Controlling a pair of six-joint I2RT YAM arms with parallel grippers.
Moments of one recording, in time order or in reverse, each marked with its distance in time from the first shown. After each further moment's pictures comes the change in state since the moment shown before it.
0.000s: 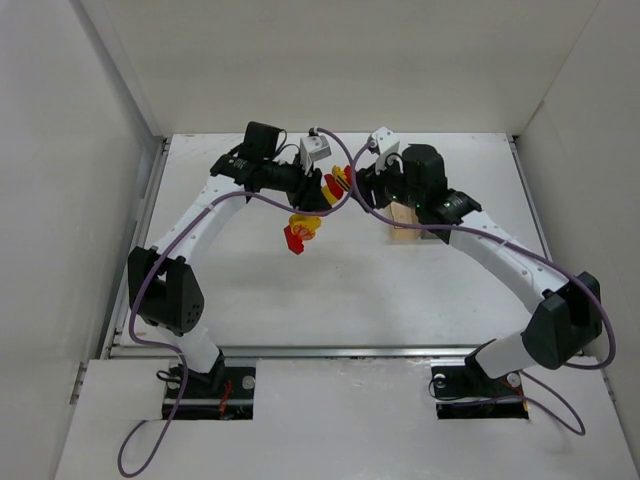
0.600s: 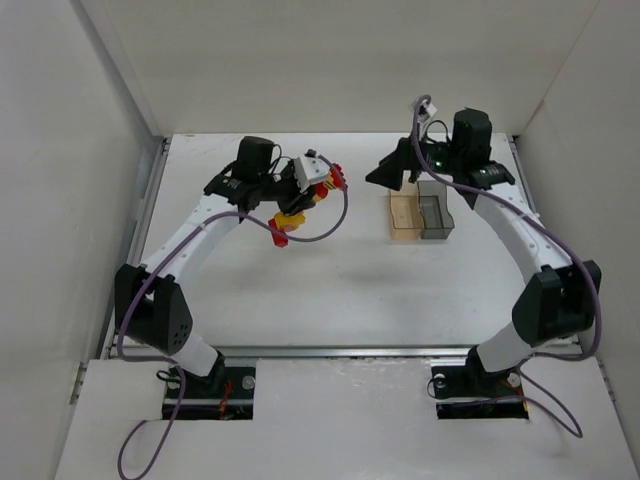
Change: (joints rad) left arm -0.005 -0.098 -0.163 0.142 -0.266 0.247; right arm -0.326 0.062 0.146 -0.009 -0.686 0.226
